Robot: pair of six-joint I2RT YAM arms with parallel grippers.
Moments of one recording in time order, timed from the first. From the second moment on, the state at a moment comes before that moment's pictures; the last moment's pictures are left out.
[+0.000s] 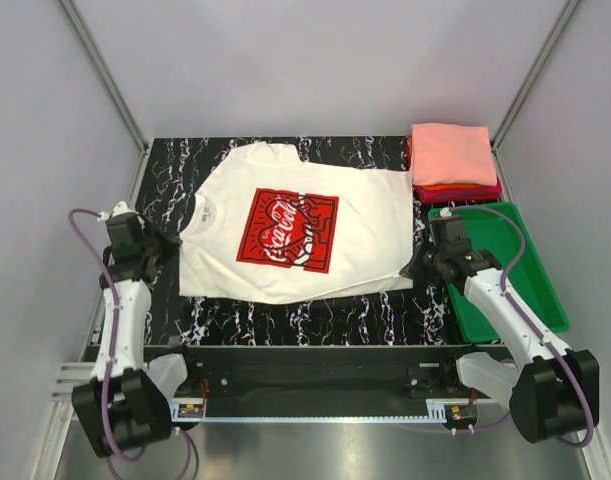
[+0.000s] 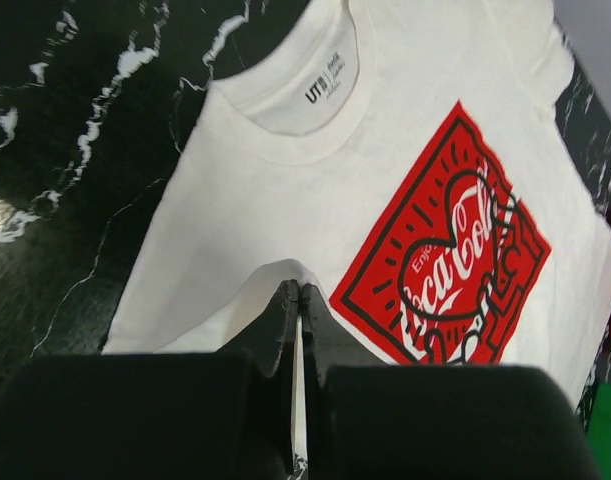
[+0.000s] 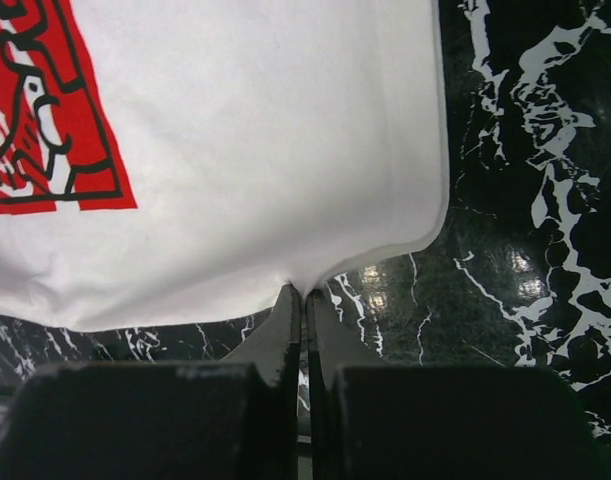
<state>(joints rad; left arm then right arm) 0.27 0.93 0.70 -0.39 0.16 -0.60 0.22 1.06 0.72 -0.60 -0.10 0.67</state>
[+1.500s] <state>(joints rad) 0.14 1.69 1.39 -0.43 0.28 -0.40 0.22 1.37 0.87 -0.60 0.15 0.53</state>
